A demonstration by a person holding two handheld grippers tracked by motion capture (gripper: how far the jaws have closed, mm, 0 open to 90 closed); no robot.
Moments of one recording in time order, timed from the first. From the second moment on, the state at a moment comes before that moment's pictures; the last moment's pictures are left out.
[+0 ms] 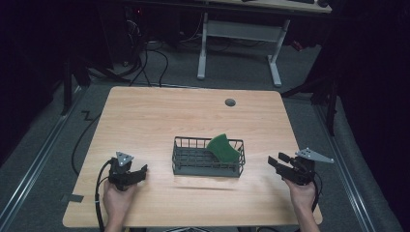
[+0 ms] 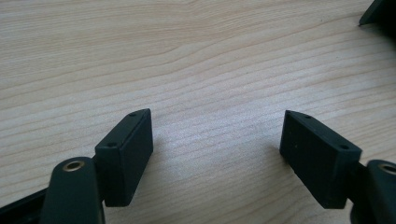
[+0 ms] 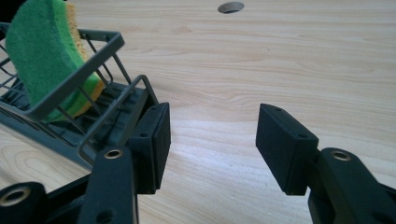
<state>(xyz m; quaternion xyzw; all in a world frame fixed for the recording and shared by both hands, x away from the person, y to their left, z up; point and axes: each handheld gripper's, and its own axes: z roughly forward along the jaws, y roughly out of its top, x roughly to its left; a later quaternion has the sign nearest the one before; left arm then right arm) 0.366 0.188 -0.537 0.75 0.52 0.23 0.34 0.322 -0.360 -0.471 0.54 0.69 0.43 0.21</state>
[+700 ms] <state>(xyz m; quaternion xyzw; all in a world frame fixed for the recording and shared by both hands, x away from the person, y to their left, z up) 0.366 0.188 -0.537 0.75 0.52 0.23 0.34 0.322 -0.371 -0.510 0.57 0.68 0.41 0.20</state>
